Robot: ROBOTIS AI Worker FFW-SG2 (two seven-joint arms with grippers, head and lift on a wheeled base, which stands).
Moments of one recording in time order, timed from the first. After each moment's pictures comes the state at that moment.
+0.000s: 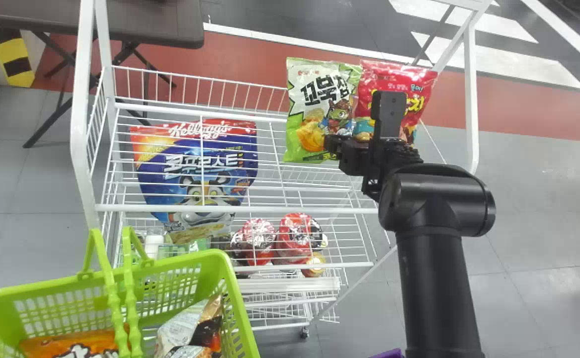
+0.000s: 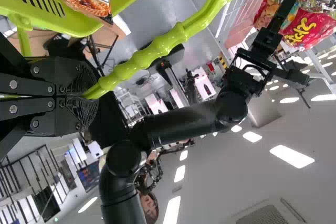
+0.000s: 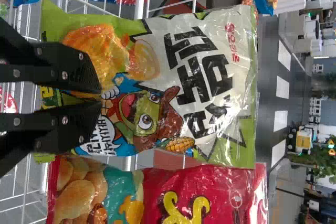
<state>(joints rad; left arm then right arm) 0.44 0.13 0.08 -2.24 0.08 1.28 -1.57 -0.19 -0.12 -0.19 -1.63 0.12 0.78 0.32</state>
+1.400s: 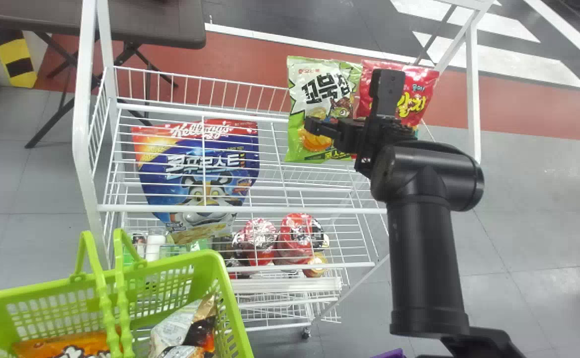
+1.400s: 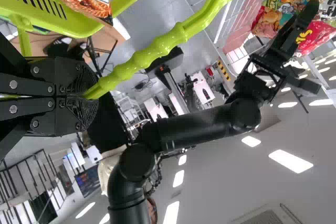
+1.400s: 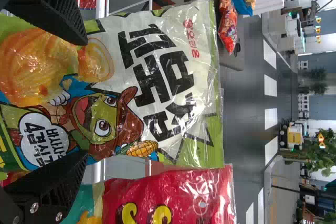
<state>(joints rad) 0.45 0.14 0.11 -2.24 0.08 1.27 -1.57 -0.34 -0.07 -0.21 -1.46 0.14 0.73 0.30</state>
